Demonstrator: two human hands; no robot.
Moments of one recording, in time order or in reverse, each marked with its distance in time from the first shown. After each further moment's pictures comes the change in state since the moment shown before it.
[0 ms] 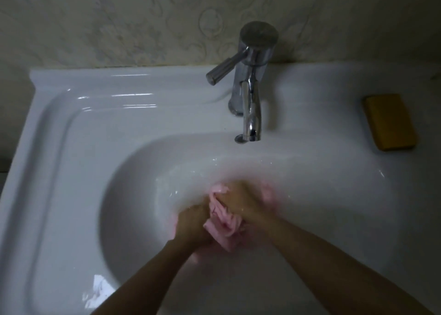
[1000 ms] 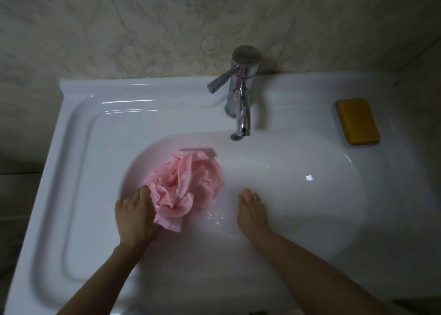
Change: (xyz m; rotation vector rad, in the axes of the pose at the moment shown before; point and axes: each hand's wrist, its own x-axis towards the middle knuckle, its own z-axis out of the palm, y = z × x) left_hand -0.078 -0.079 -0.058 0.133 0.463 -0.125; right_hand -0.062 -0.009 0.041 -0.187 0.041 0.387
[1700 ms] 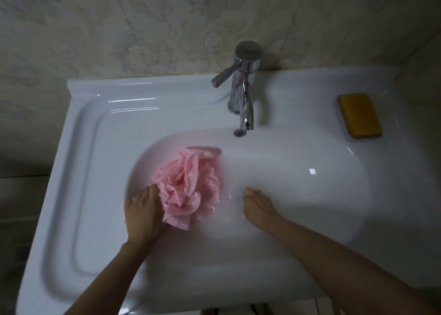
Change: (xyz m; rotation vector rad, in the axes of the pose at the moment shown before) left_hand -0.001 -0.005 0.011 0.120 0.003 0.068; right_hand 0.005 0.014 -0.012 0.088 -0.125 -0.112
